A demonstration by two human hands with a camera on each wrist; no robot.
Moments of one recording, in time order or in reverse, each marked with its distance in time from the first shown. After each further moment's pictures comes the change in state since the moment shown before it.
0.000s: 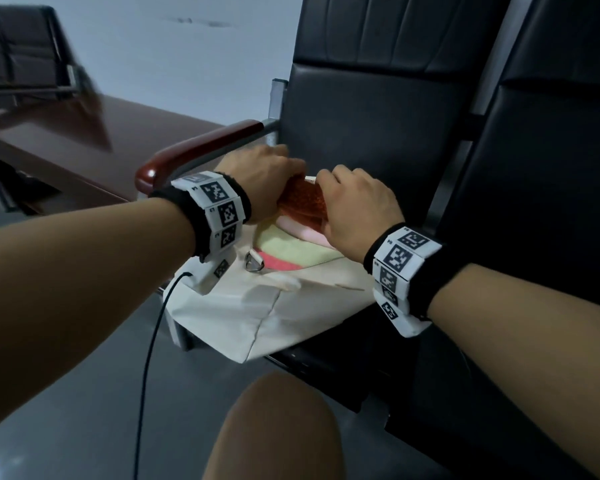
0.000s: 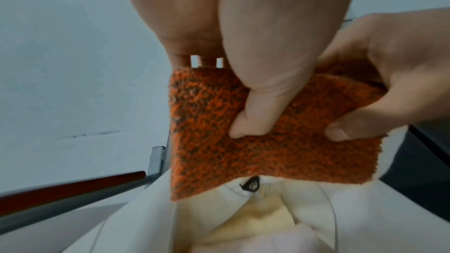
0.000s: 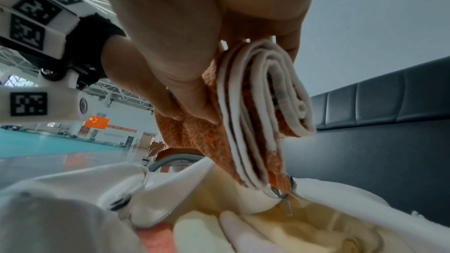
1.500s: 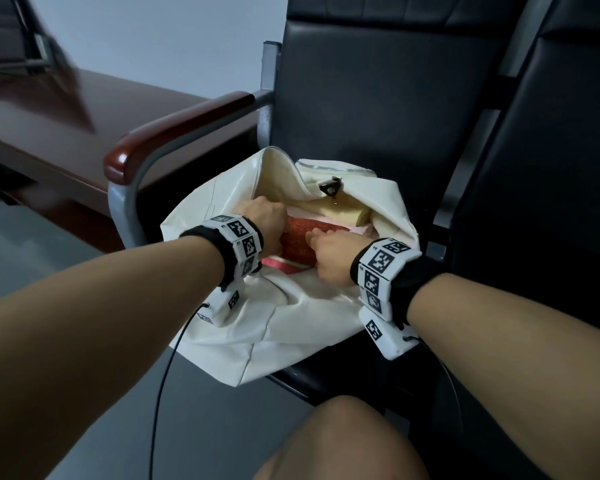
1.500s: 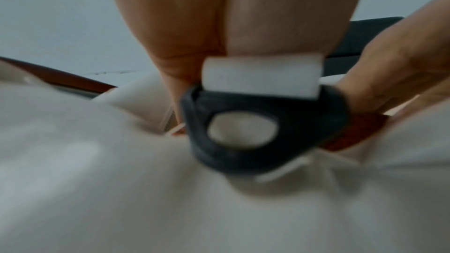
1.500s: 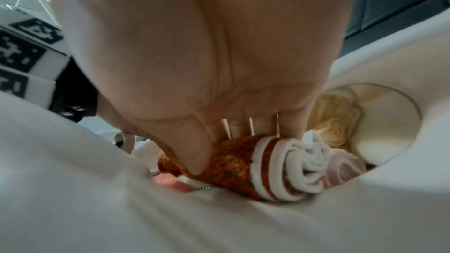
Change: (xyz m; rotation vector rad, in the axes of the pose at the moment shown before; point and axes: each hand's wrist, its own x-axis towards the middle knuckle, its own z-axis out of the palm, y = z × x) left_hand 0.024 -0.009 0.127 0.027 -0.461 -0.174; right_hand 0.038 0.005 0.104 0.082 -0.579 -0.075
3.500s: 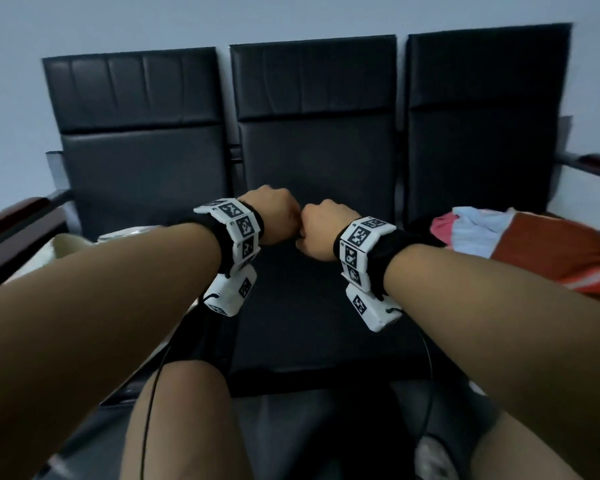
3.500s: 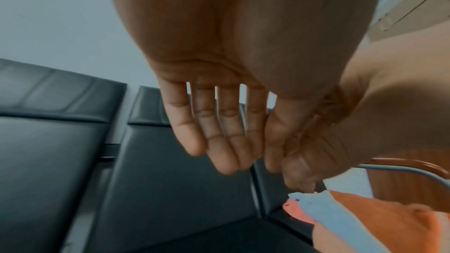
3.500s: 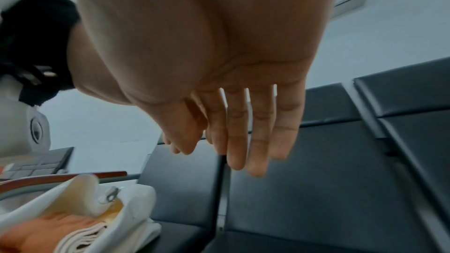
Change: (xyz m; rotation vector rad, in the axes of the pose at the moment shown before) left_hand -0.127 0.326 -0.194 -0.187 0.071 0.506; right_hand -0.332 0.139 -0.022 0.162 0.368 0.618
